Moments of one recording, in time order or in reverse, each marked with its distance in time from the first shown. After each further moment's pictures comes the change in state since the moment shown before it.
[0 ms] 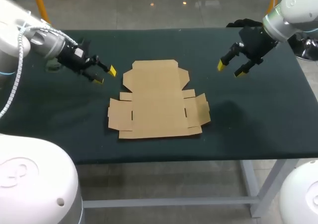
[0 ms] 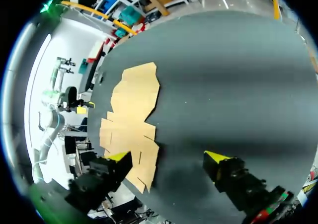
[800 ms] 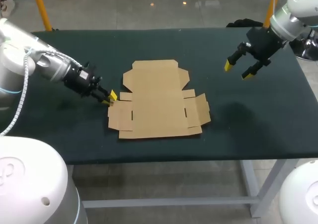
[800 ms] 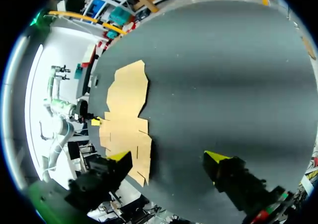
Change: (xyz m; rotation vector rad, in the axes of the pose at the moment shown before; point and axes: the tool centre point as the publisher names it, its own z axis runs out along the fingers) left arm -0.022 0.059 0.054 -0.114 0.116 -0.110; right arm -0.018 -0.013 -0.015 0.052 0.003 0.101
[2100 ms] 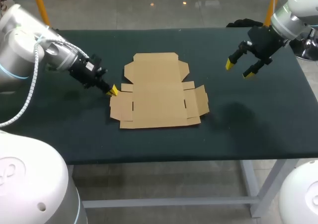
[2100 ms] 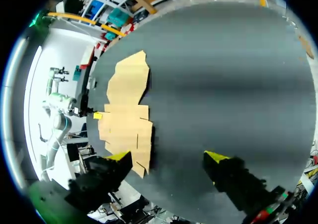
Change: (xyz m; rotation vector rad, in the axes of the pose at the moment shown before) left arm -0.008 -0.035 0.005 -0.052 -0.060 -0.003; right arm -0.003 0.003 -0.006 -0.012 -0.014 0.011
